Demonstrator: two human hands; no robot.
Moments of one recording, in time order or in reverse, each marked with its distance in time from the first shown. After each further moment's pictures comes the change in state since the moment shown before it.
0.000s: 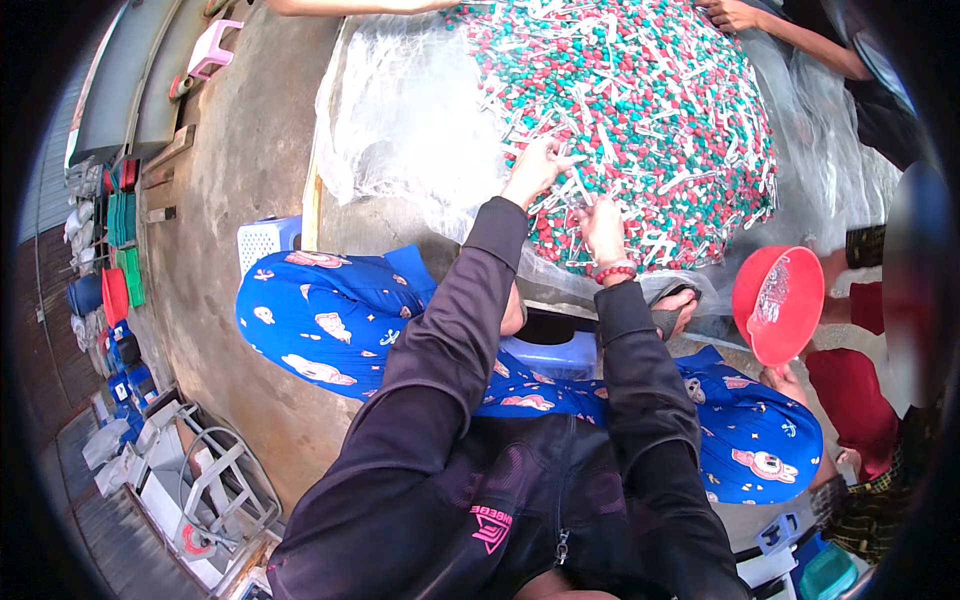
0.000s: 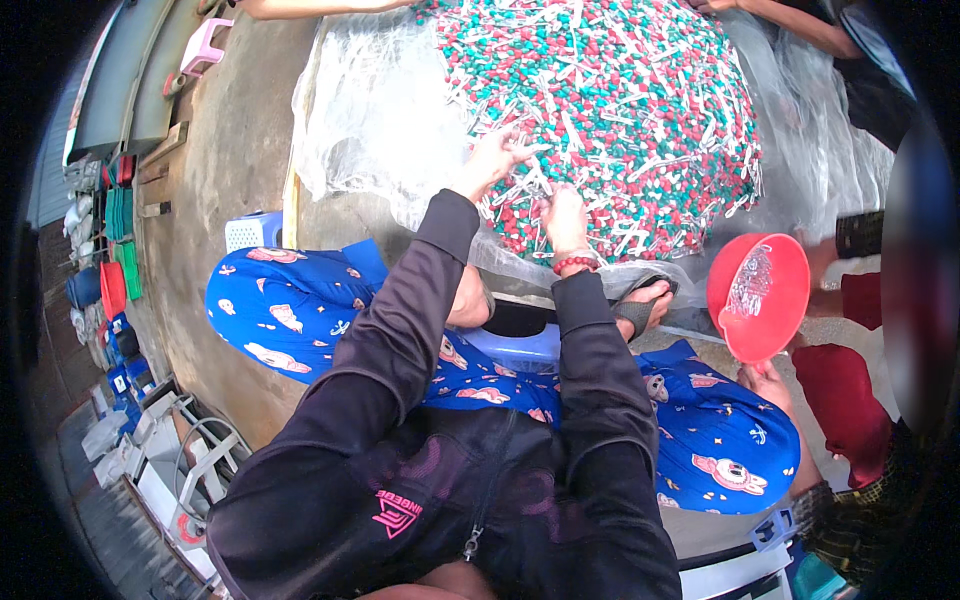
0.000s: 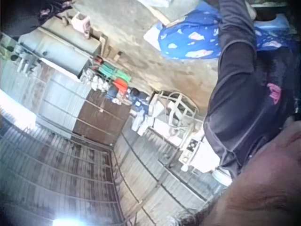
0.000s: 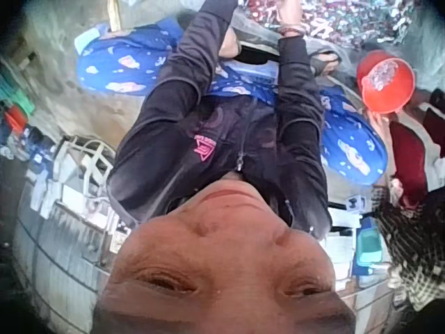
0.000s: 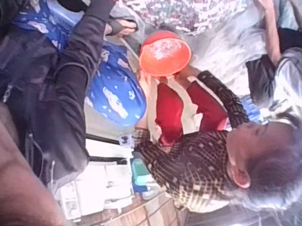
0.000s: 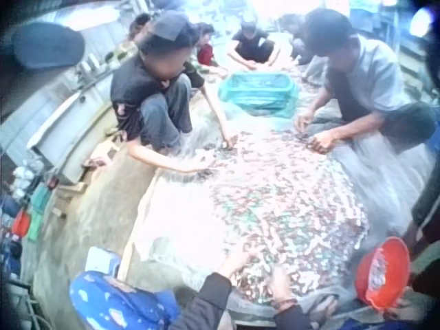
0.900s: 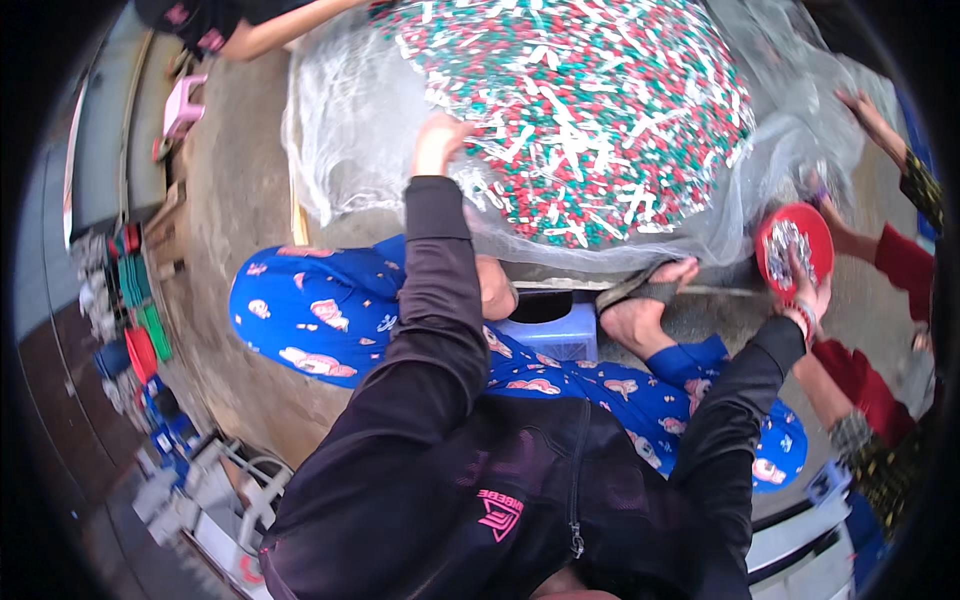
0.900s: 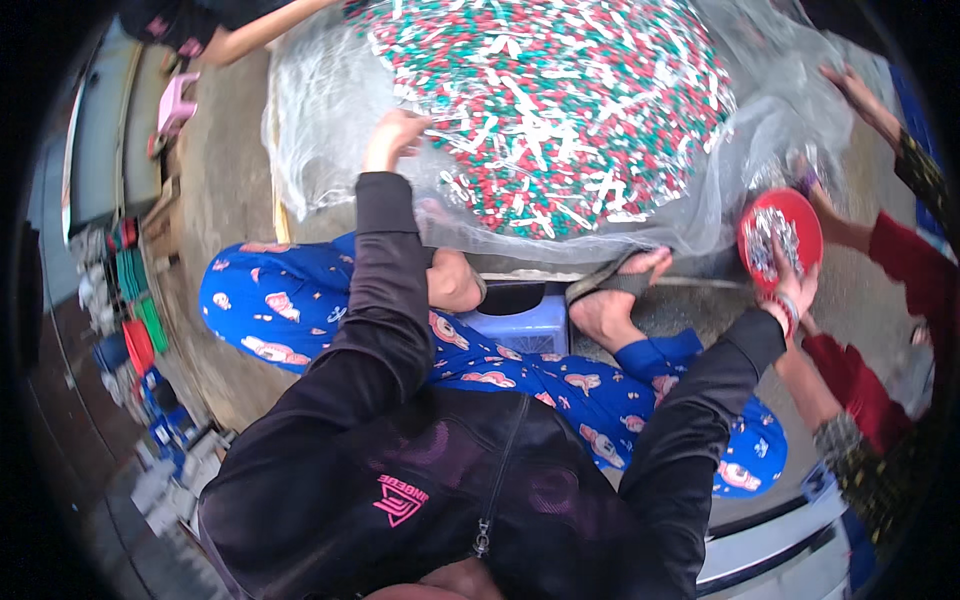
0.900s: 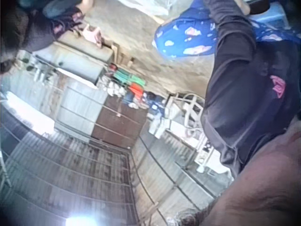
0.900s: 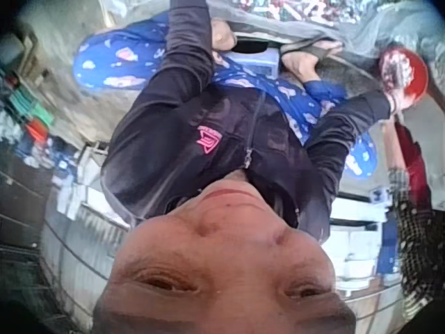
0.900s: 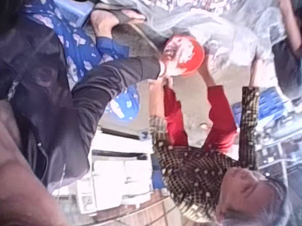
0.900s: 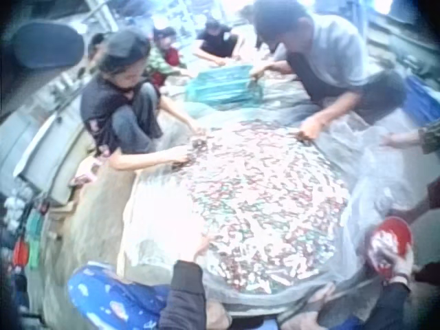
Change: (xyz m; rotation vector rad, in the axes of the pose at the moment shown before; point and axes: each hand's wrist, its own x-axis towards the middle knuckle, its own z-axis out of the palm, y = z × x) left_hand 0.006 0.053 -0.054 0.755 0.078 -0.248; right_hand -0.153 0.269 -0.302 1.979 0.962 0.733
